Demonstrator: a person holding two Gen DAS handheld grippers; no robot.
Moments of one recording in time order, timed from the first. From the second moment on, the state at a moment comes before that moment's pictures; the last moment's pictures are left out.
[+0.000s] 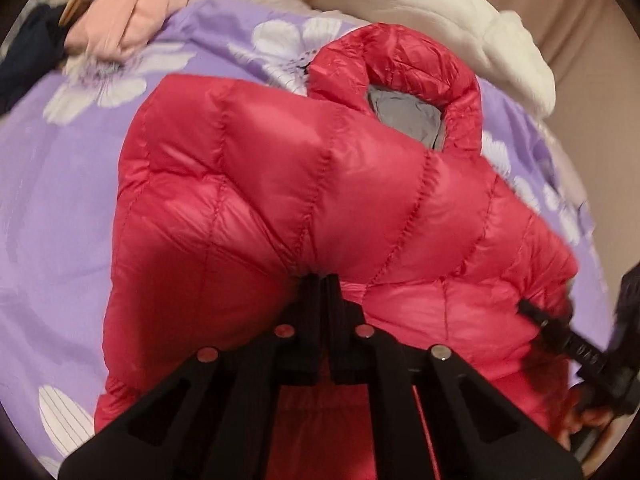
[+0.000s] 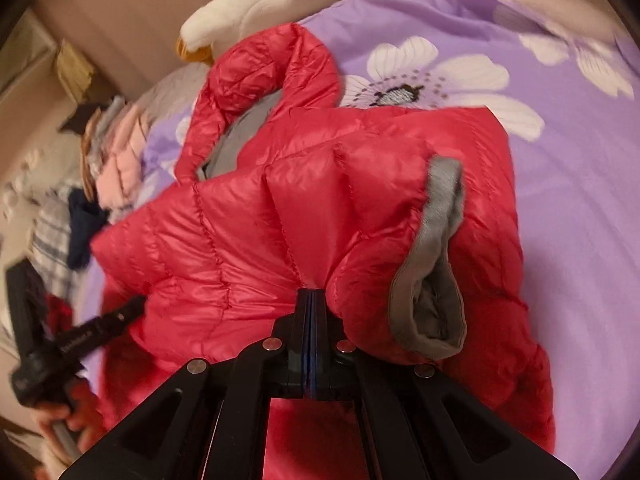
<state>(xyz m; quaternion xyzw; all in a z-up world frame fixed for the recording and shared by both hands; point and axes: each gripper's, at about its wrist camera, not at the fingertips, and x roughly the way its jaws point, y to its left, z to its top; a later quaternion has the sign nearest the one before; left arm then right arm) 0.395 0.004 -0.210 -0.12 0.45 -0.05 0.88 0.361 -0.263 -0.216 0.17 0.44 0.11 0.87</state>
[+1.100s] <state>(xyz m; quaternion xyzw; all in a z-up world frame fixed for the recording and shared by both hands) 0.414 0.029 -0.181 -0.12 0.42 -0.03 0.90 0.447 -0.315 -0.100 0.19 0.41 0.15 0.88</state>
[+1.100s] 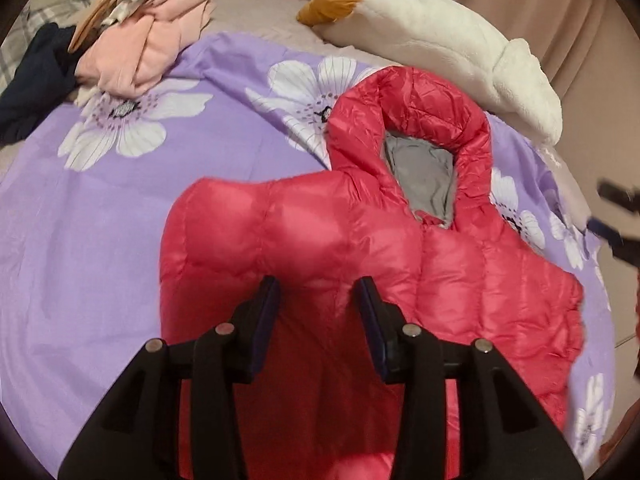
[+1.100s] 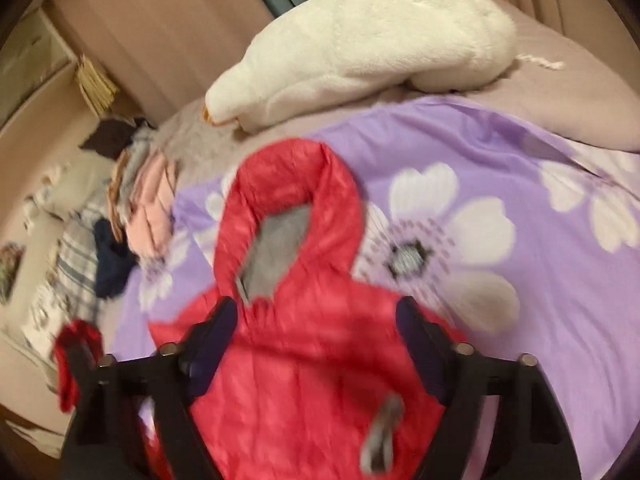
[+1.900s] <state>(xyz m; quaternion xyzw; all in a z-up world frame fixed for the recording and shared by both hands) 0.455 0.047 -0.200 -0.15 0.42 -0.04 0.90 0.562 -0.264 -0.204 0.21 0.45 0.17 0.85</state>
